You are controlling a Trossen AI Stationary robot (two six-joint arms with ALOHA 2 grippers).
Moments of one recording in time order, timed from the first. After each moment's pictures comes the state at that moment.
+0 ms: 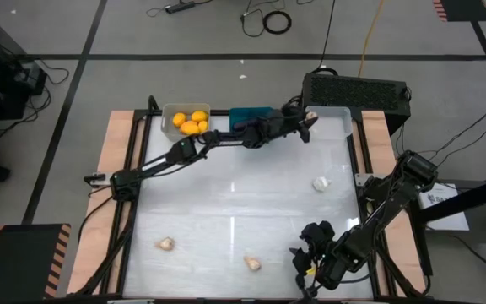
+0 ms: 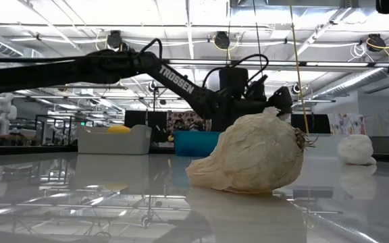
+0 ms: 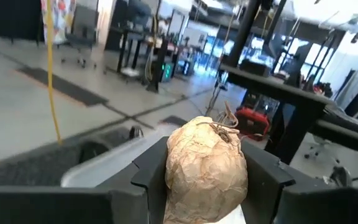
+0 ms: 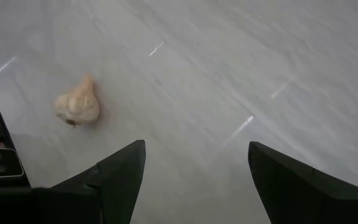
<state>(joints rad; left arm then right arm) 0.36 2.83 2.36 0.56 -0.01 -0.27 0.87 1.66 1.02 -0.63 0.63 1.65</state>
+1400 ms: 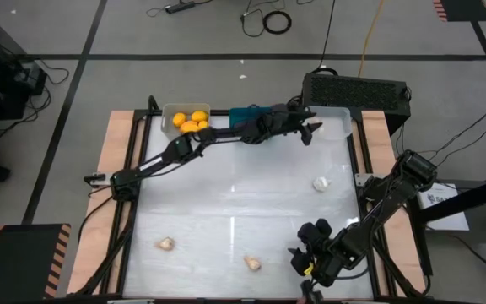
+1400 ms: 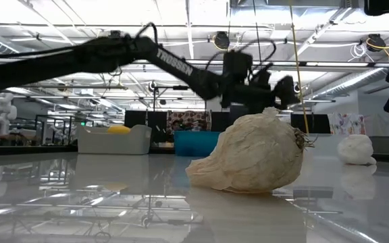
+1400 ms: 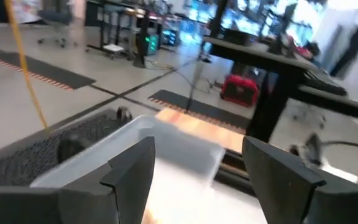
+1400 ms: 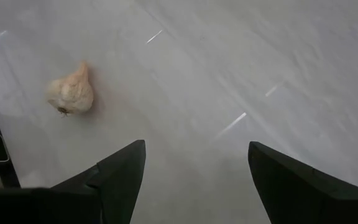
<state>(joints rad) 0.35 2.73 2.36 0.34 0.08 -0.19 0.83 1.66 1.02 -0.61 0.57 1.52</state>
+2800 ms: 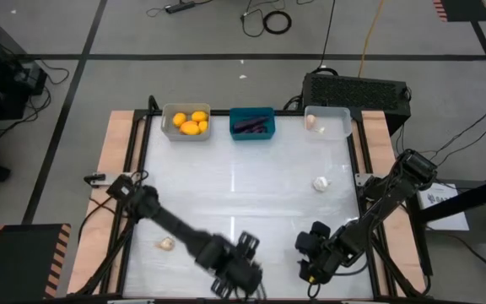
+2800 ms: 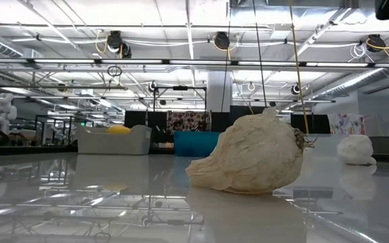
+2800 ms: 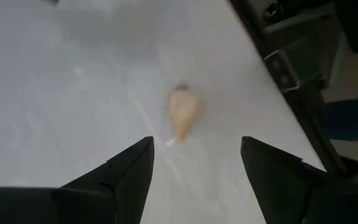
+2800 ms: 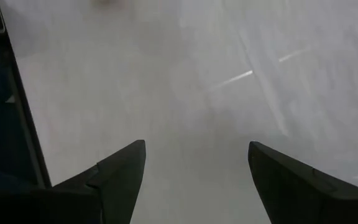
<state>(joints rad) -0.55 2.29 2.35 -1.27 -0.10 0.01 0.80 1.65 1.02 -0.59 0.26 1.20</state>
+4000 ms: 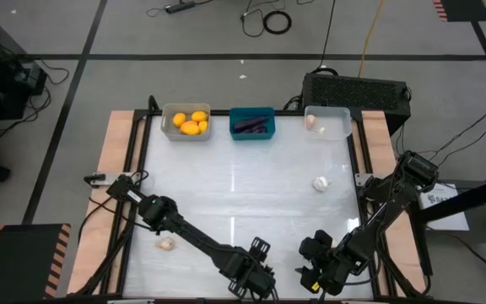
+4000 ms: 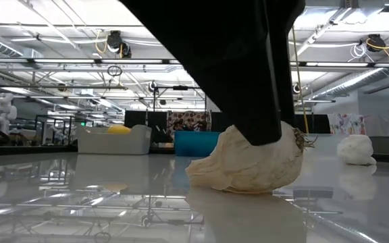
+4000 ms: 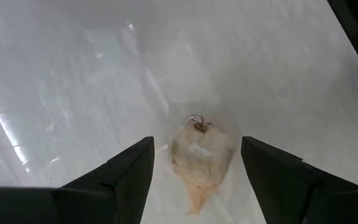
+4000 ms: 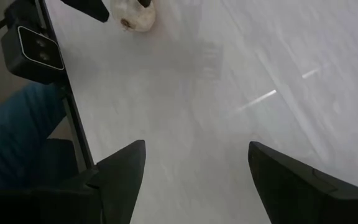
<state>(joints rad) -0.55 2.52 2.35 -1.11 -0.21 0.04 0.89 1.66 1.02 -0.49 0.39 1.36</state>
